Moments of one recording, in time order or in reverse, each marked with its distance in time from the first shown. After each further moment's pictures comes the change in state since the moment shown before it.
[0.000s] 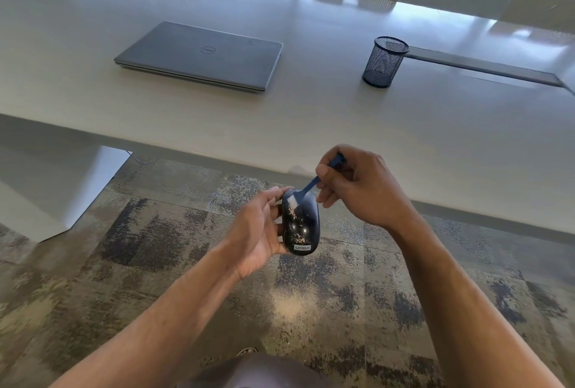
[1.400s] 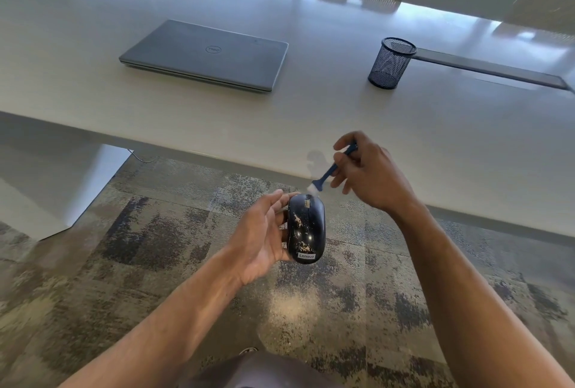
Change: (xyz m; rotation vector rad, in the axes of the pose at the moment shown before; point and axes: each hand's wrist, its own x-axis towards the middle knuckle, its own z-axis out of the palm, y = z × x) left_hand -0.008 0.003 -0.006 -0.034 -0.053 -0.010; right_hand 0.031 0.015 0.001 -0.112 0.063 0.109
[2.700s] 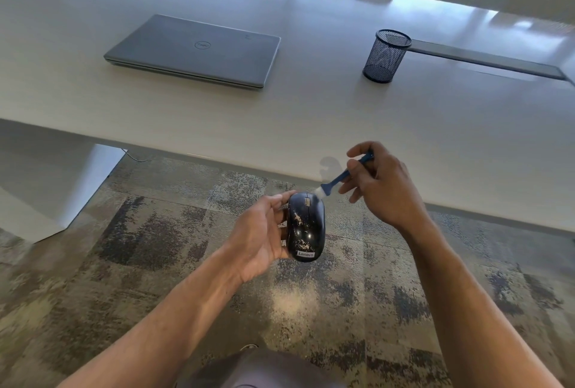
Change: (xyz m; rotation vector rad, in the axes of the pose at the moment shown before) left_hand 0.018 -0.003 0.002 0.007 0.072 -0.044; right_hand -0.021 0.023 -0.009 0.121 0.100 0.070
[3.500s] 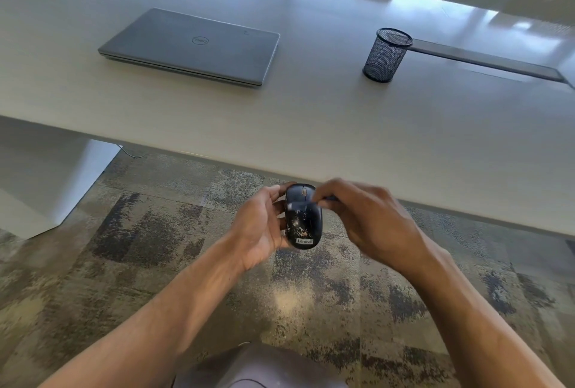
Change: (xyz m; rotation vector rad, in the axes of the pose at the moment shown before) left_hand 0.019 0.003 -0.003 -0.031 0.010 0.025; right_hand -0.027 -0.009 0.011 -0.399 -0.149 -0.735
